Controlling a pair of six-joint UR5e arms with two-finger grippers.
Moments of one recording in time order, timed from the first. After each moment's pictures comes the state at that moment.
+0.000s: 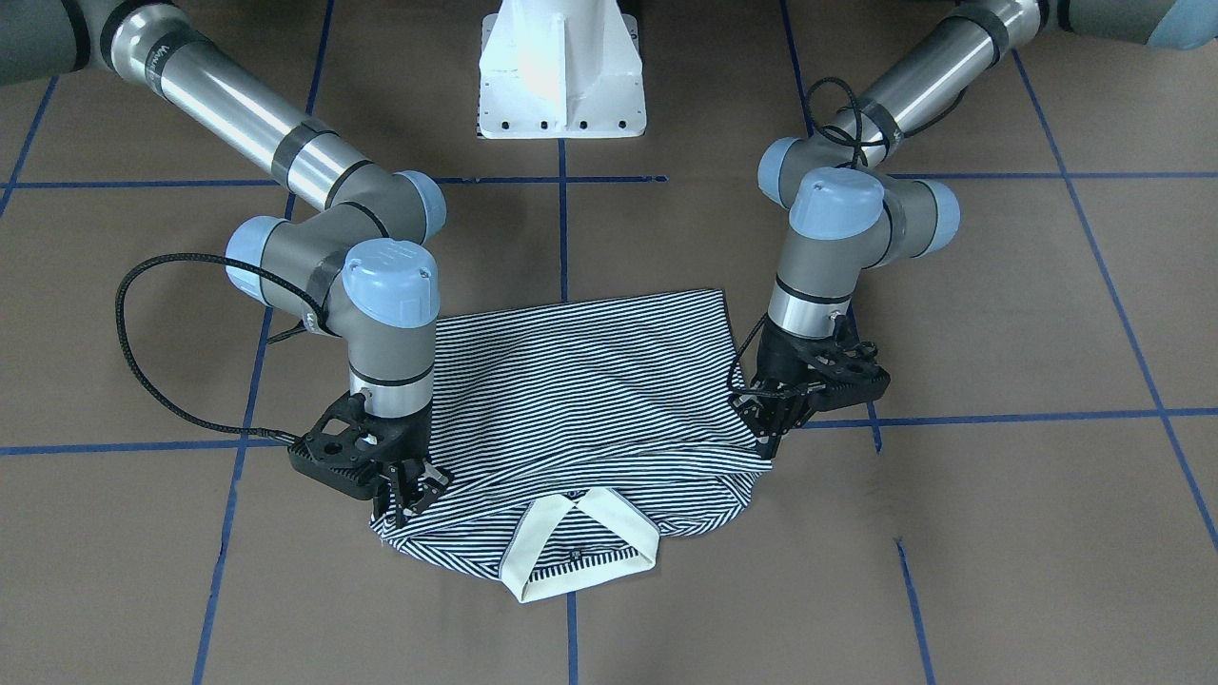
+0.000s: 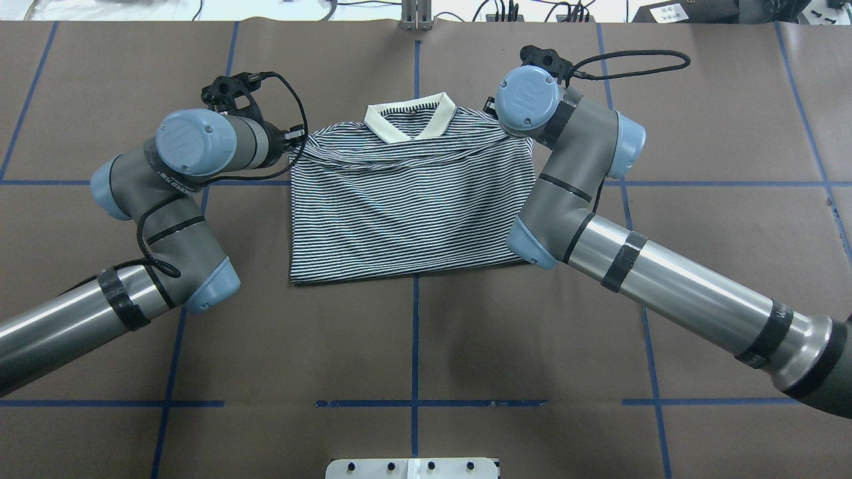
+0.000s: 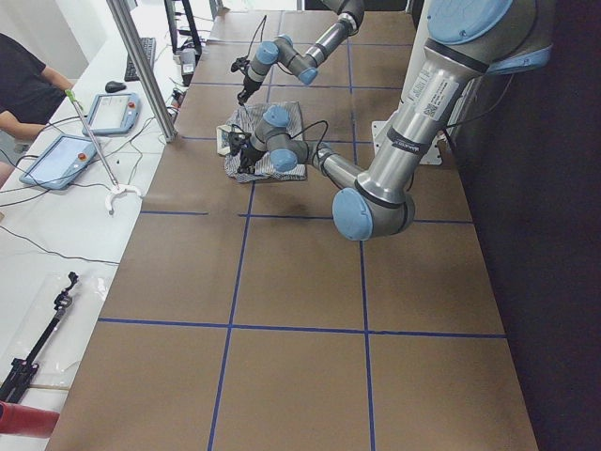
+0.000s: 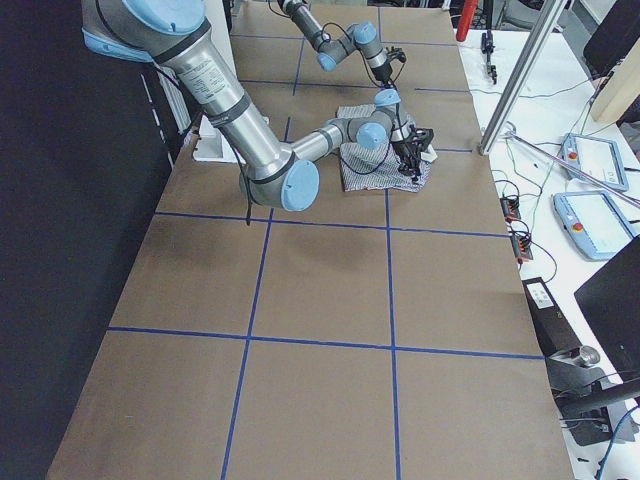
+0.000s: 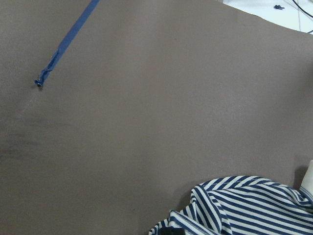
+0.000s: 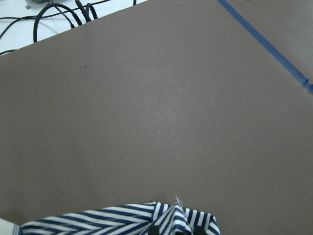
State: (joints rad) left arm -0.70 -2.13 -1.40 -2.22 -1.58 -1.44; right arm 0.71 -0.80 1.22 -1.25 1.53 1.53
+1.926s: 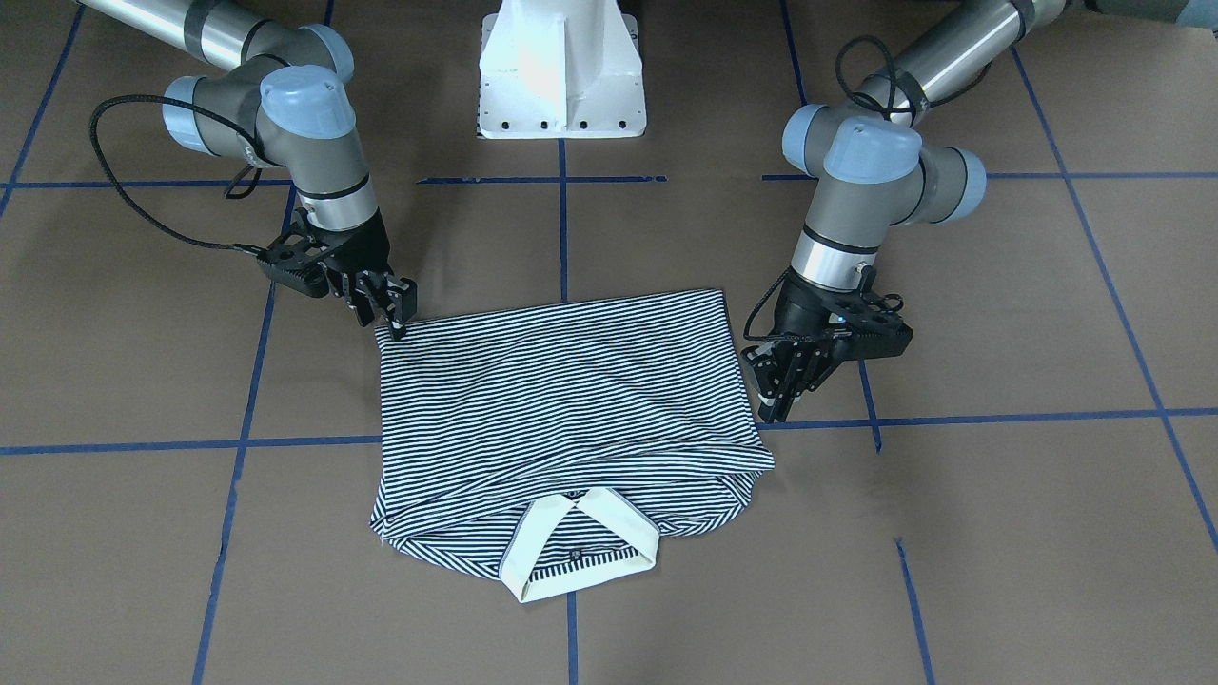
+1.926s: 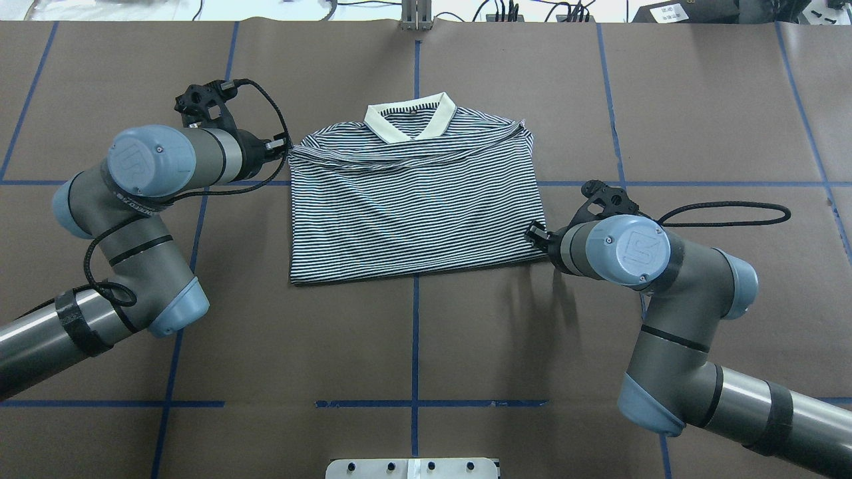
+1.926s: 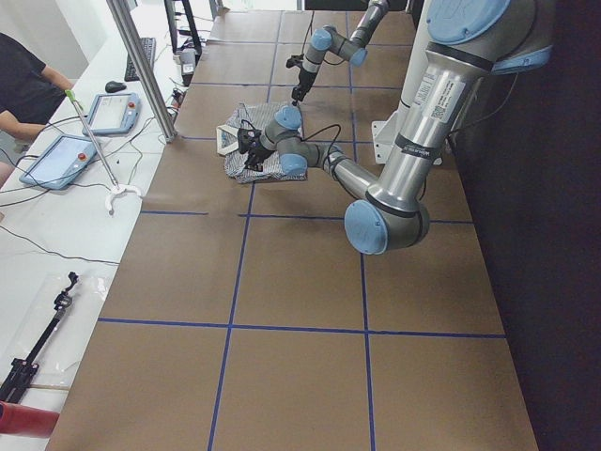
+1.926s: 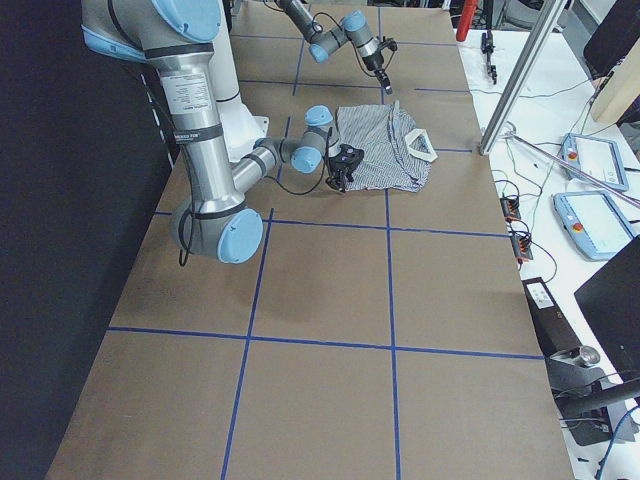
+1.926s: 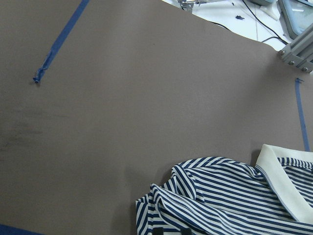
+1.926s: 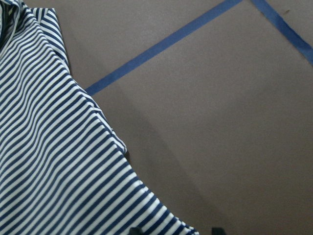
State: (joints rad) left arm -0.69 -2.03 -1.54 -2.25 -1.59 -1.44; right arm 0.49 -1.26 1.76 -1.24 1.59 1.80
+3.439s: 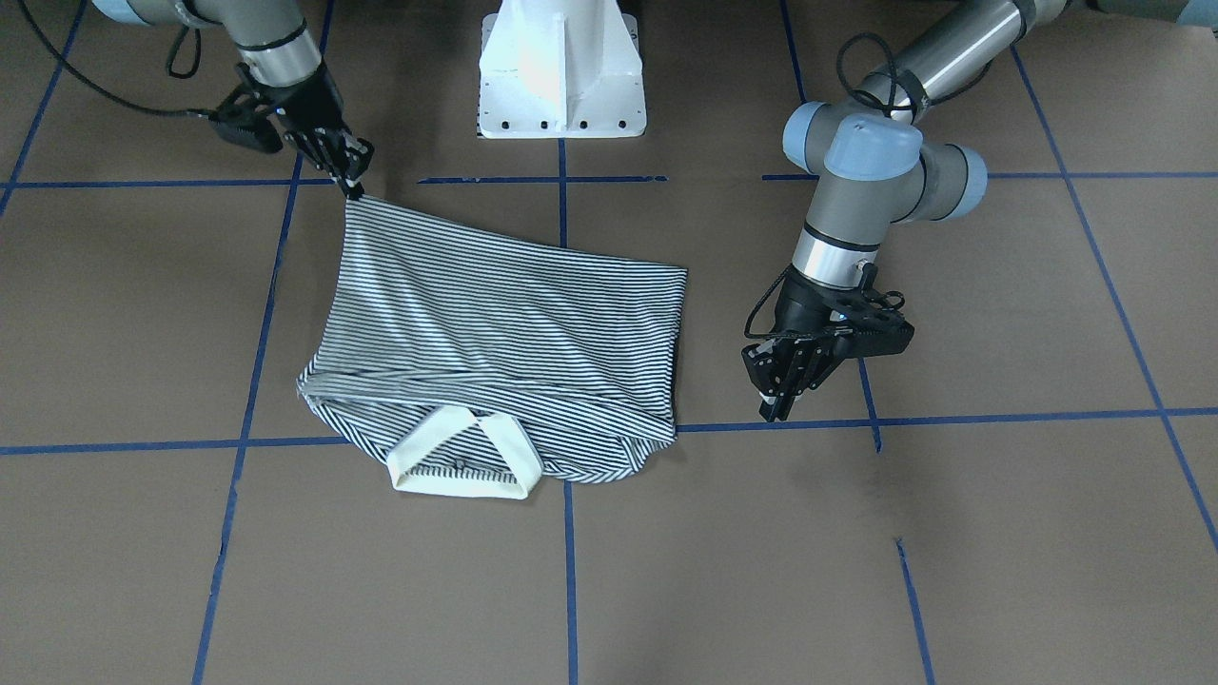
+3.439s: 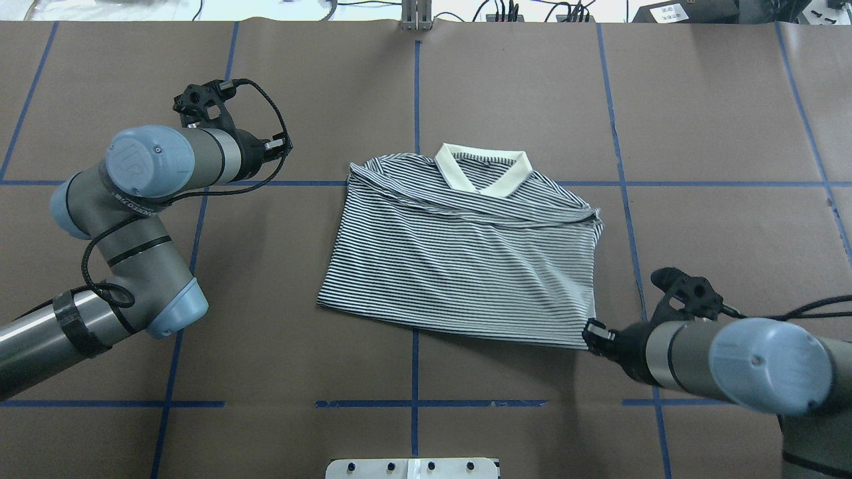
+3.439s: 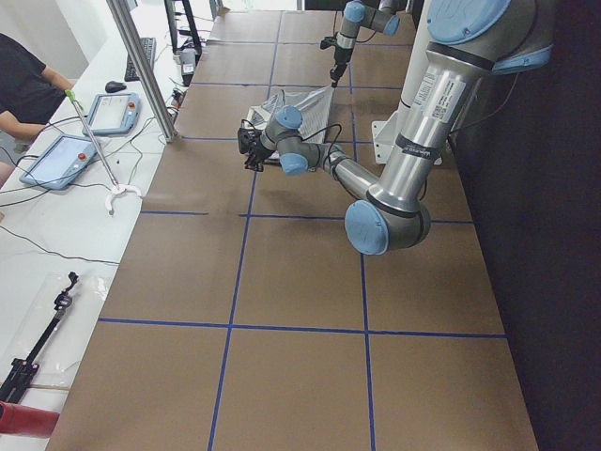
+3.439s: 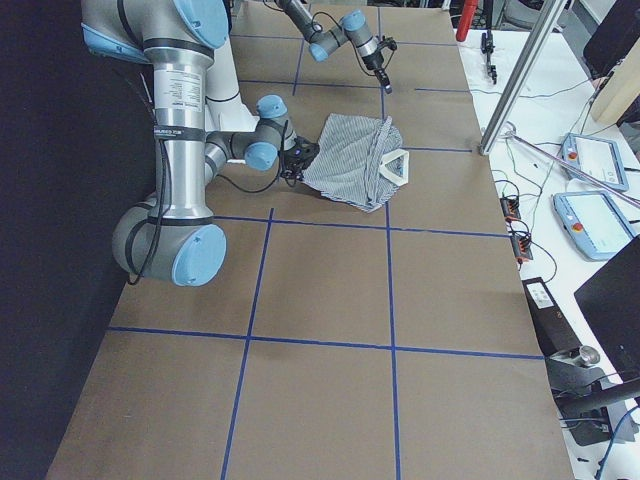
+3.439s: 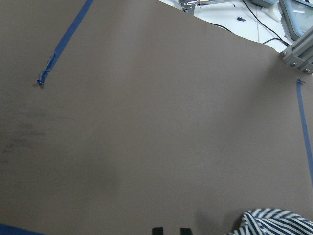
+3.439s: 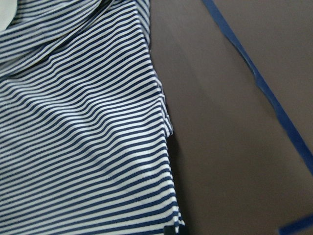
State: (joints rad) left arm -0.69 -2.02 -1.56 -2.24 -1.59 -1.45; right arm 0.23 -1.66 2.25 -1.25 1.61 1.94
